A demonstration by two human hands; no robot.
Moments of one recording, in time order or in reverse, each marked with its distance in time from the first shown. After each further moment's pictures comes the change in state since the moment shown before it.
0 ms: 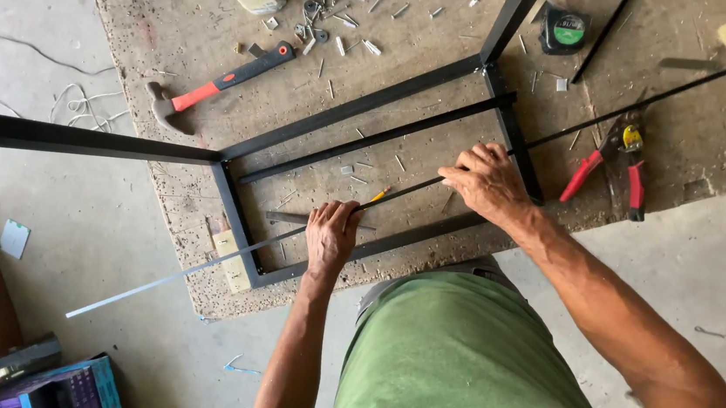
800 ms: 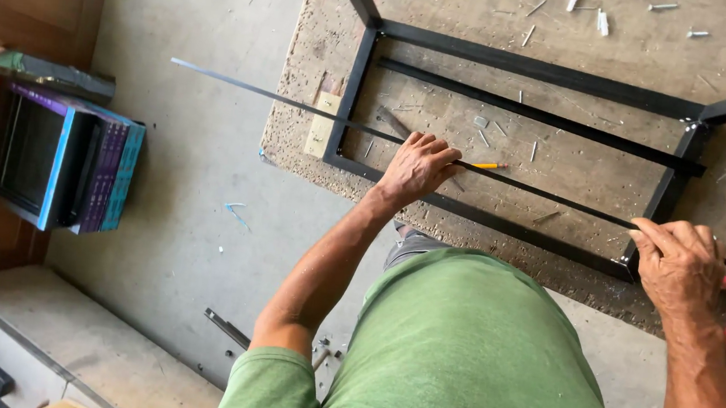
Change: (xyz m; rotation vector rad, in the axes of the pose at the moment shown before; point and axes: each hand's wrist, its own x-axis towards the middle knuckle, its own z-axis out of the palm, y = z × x) left_hand -0.009 0.014 -0.029 0.236 -0.056 -0.024; right_hand -0.068 0.103 -0.031 -0.159 -0.105 -0.121
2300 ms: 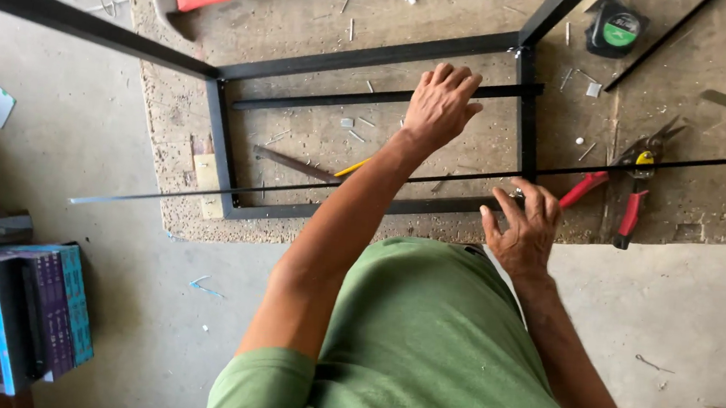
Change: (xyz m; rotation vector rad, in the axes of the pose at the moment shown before) left_hand 0.186 0.107 0.164 -0.043 -0.028 0.174; right_hand -0.017 -0.105 -0.019 0.189 0.345 0.329
